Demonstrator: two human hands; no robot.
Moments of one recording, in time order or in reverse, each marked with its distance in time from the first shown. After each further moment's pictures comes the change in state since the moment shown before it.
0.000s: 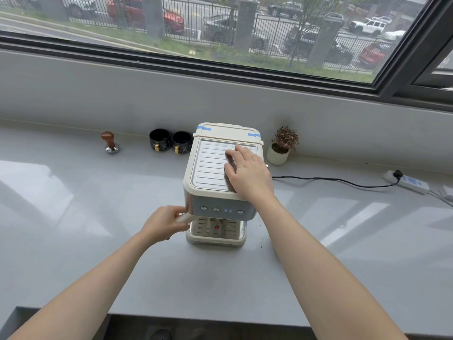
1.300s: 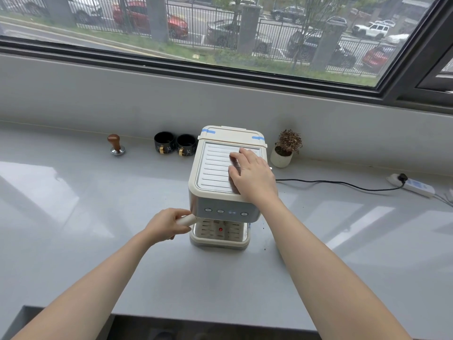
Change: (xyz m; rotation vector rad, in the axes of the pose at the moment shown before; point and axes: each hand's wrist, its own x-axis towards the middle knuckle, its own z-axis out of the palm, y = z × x) left_hand 0.005 -0.011 -0.004 0.011 -0.047 -0.008; right_hand -0.002 -0.003 -0.003 -0.002 -0.003 0.001
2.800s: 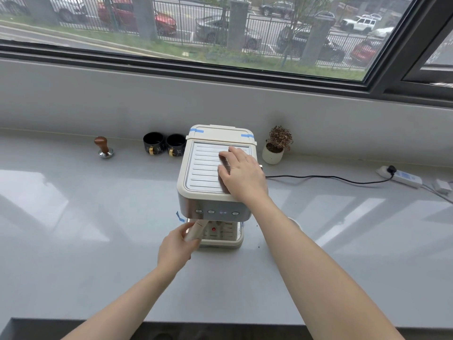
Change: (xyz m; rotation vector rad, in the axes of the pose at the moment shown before) left_hand -0.034 0.032 0.069 -0.296 0.247 -0.150; right_hand 0.000 0.002 0.001 0.032 0.033 -0.003
